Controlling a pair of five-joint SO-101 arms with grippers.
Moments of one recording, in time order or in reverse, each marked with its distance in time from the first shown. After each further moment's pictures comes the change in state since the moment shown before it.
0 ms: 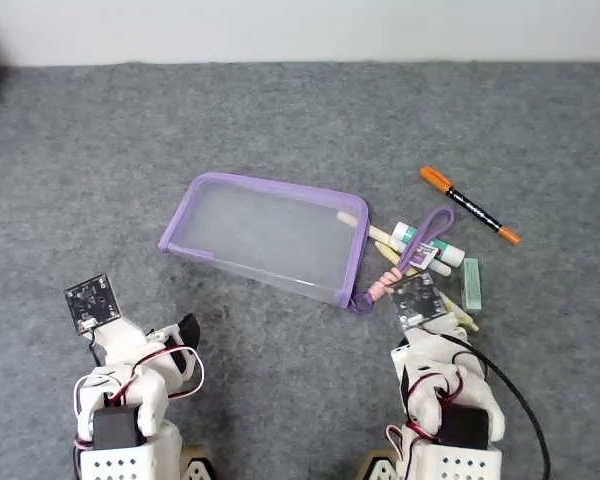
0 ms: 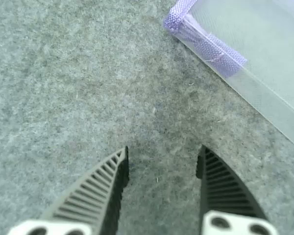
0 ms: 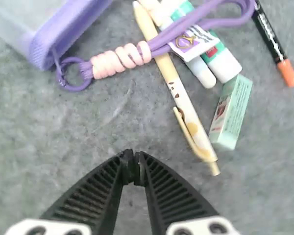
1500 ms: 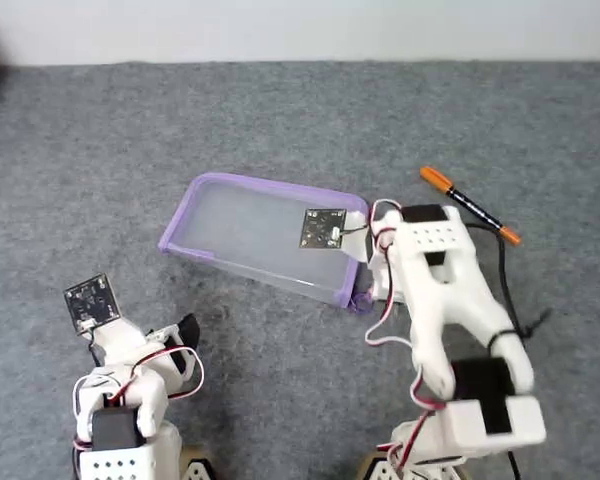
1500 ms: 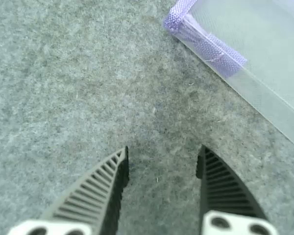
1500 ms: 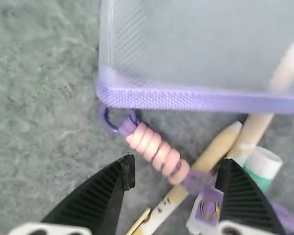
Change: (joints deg) left arm 0.0 0.0 0.0 0.0 0.0; right arm -11.5 105.8 -67.3 -4.4 43.2
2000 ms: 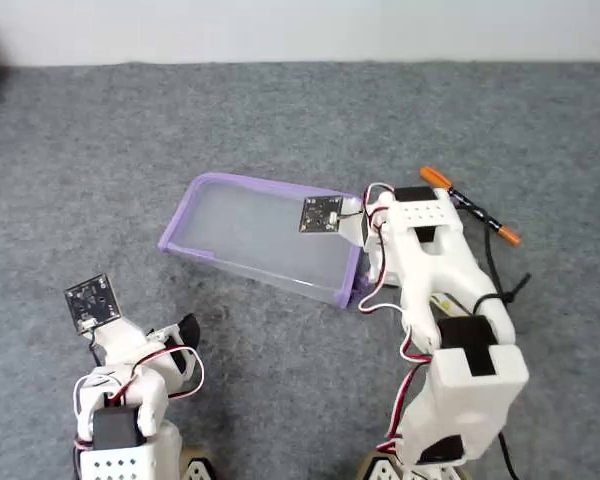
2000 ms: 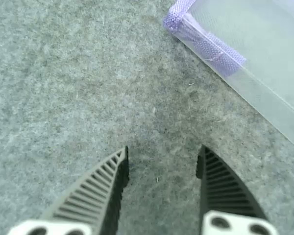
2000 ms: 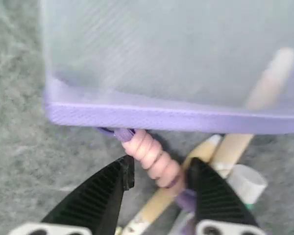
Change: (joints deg) left arm 0.0 0.0 0.0 0.0 0.0; right arm 0.4 14.6 -12.1 -0.5 0.4
